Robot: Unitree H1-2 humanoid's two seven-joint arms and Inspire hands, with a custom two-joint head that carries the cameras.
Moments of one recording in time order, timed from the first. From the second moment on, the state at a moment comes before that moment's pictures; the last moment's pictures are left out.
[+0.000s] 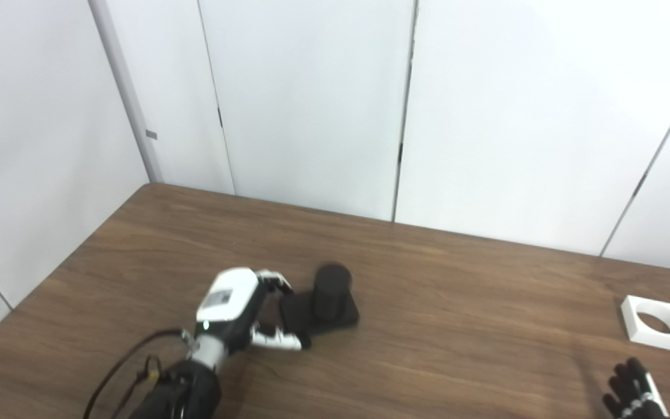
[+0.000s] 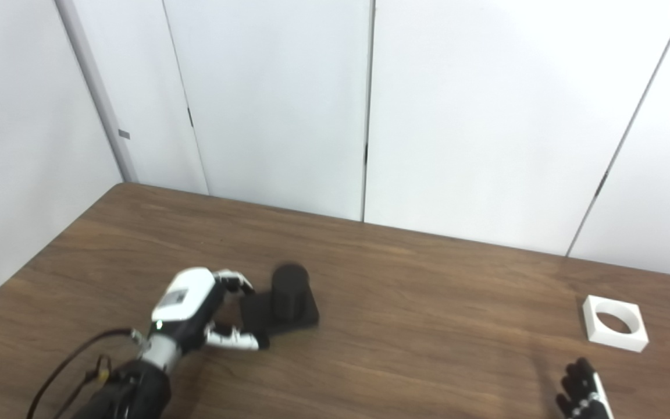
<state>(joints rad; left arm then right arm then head) -0.05 0.42 -0.23 -0.08 0.71 0.11 0.08 0.27 -0.15 -0.07 -0.22 0.21 -0.09 0.17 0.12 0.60</state>
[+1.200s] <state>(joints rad) 0.04 0.43 -0.43 -0.22 0.76 -0.15 -0.07 0.29 -0.14 0.03 -0.35 0.12 0.09 0.03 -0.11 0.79</state>
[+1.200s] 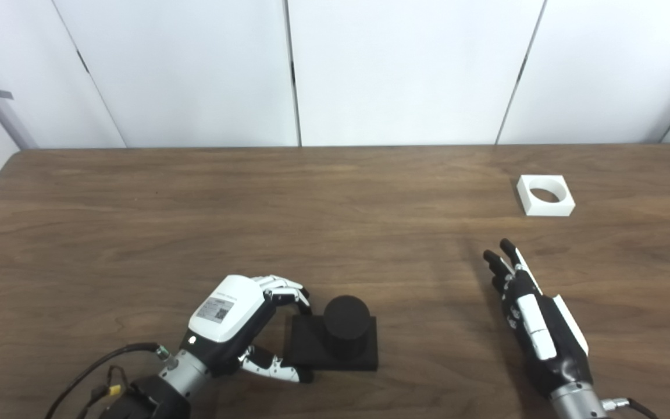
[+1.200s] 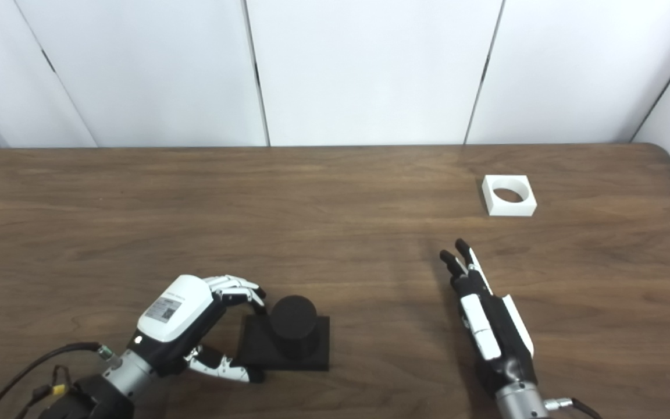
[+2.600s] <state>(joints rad) 0.07 0.37 -0.43 -0.19 0.78 -0.18 0.00 -0.12 -0.63 0.02 -0.38 -0.55 0.33 0.32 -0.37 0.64</state>
